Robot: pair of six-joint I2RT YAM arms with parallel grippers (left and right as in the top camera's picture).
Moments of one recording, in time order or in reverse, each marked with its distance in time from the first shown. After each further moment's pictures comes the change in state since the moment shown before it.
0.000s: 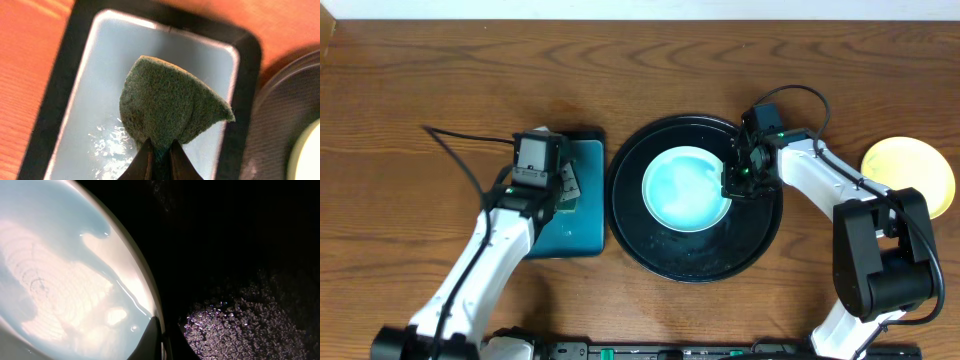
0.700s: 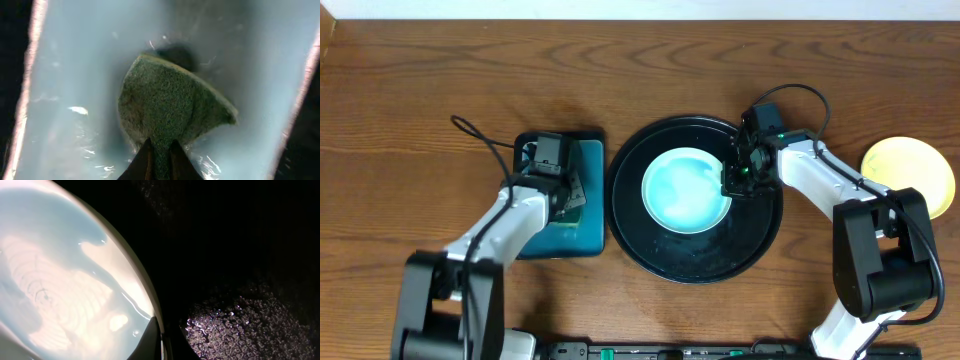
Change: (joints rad) left arm 0.000 0.267 0.003 0.031 0.014 0.001; right arm 0.000 0.000 -0.008 0.045 0.000 0.000
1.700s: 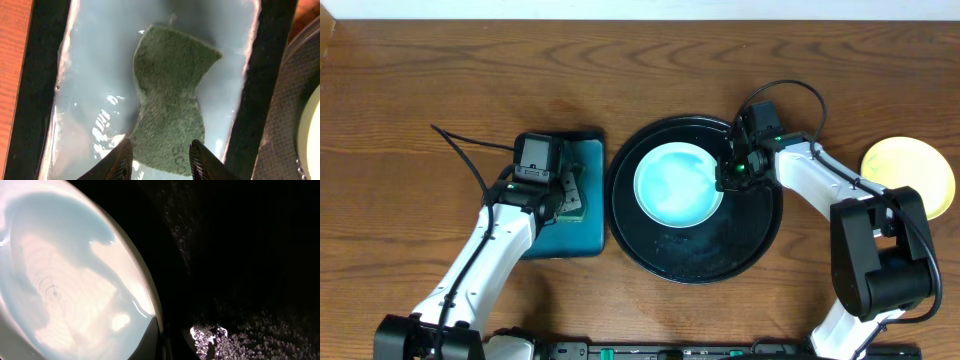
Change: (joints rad) left arm 0.000 -0.222 0.015 -0.170 0.039 0.025; right arm 0.009 0.002 -0.015 0.117 -0.052 -0.044
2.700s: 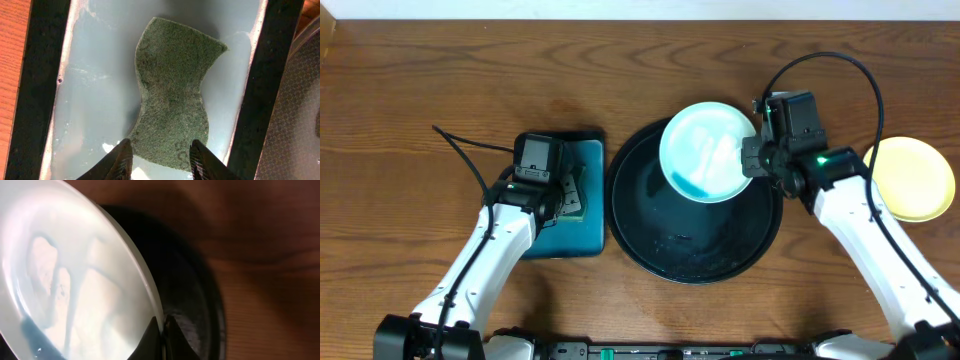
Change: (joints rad) left arm 0.000 0.000 0.000 -0.021 0.000 -0.001; right arm 0.038 -0.431 -0.006 -0.076 0.377 -0.082
